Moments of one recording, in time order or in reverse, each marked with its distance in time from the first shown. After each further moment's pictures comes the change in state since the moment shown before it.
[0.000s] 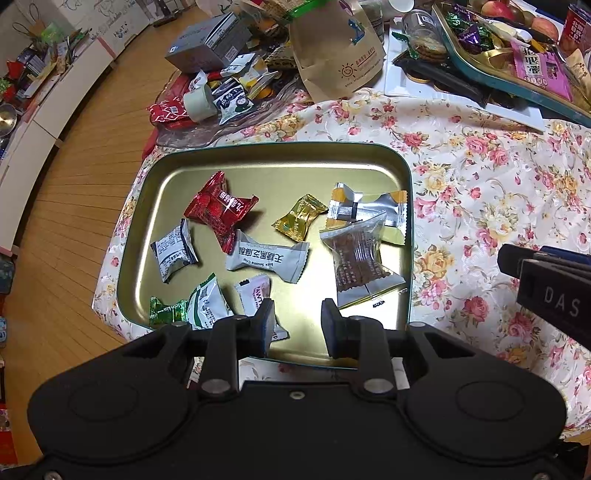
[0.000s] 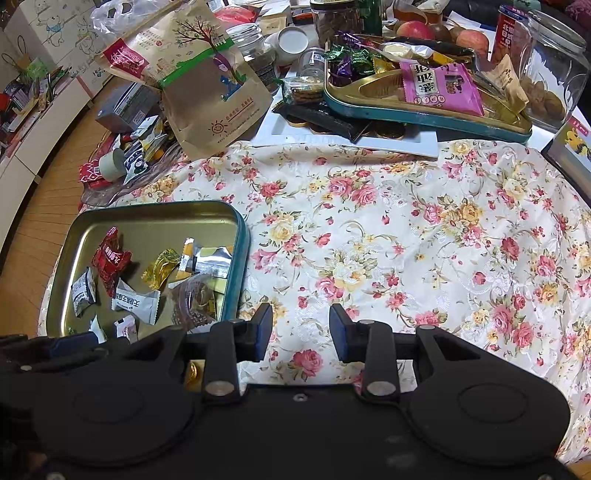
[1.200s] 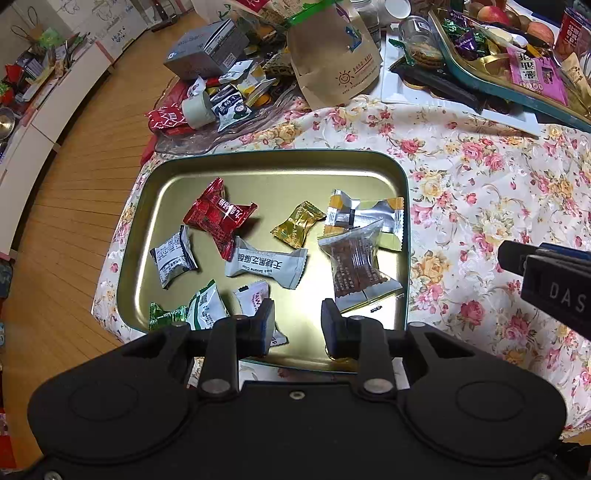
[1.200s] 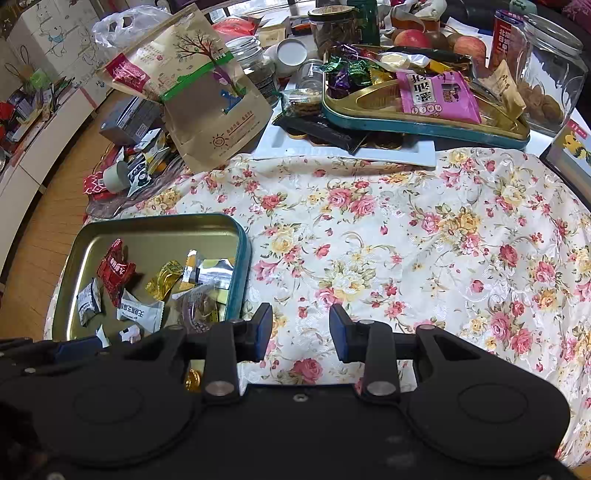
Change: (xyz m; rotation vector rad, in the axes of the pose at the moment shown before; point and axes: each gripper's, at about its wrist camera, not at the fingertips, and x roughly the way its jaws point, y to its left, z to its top) left arm -0.004 0.003 0.002 -0.002 -0.017 -0.011; right arm -0.004 0.000 0.002 0.017 -0.030 0.010
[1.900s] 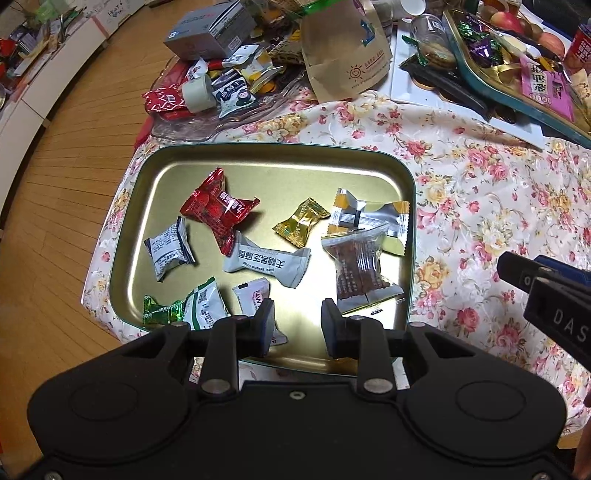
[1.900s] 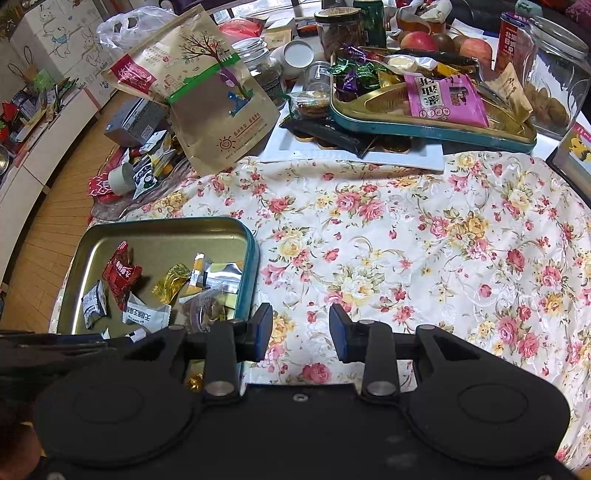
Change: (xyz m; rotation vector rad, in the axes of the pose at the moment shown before) left arm 0.006 0.017 0.013 -0.044 0.065 -0.061; right arm 0.000 0.004 0.004 -0.001 -0.011 0.014
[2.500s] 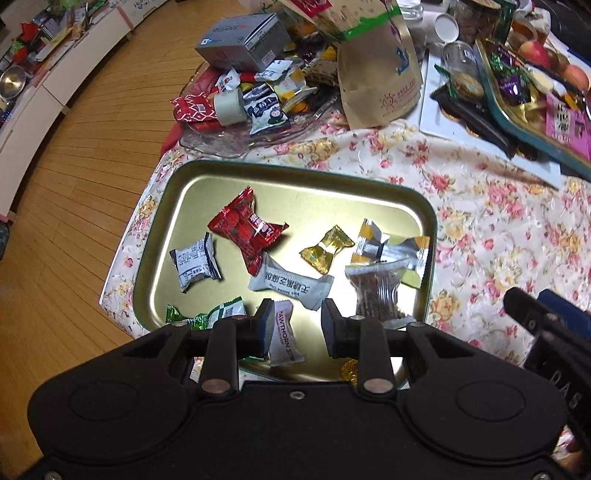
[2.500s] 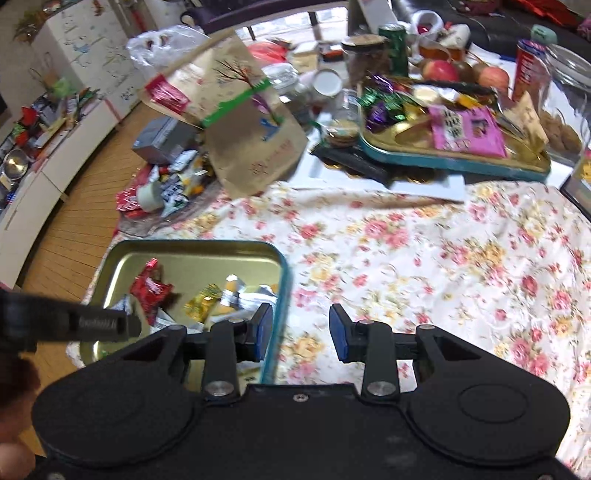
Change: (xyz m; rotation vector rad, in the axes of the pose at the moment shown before) left arm -0.010 0.015 0.020 -0.079 -0.004 0.047; right arm -0.014 0.013 0.004 -0.014 -0.055 0.034
